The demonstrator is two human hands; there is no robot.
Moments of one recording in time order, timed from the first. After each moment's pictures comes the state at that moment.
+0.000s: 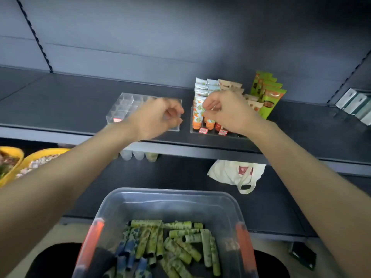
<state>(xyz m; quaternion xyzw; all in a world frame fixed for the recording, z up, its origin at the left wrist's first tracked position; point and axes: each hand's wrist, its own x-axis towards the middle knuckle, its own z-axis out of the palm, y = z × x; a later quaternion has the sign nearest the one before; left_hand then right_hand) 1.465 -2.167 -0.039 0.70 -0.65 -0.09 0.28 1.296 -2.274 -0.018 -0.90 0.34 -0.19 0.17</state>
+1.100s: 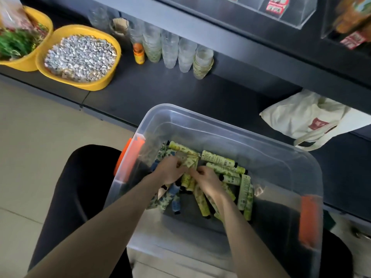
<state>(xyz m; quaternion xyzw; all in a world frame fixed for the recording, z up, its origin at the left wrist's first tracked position) 1.446 -2.031 -0.382 0.80 -0.32 -0.47 0.18 1.323 -2.109 -0.382 -0.68 0.49 0.13 0.53</state>
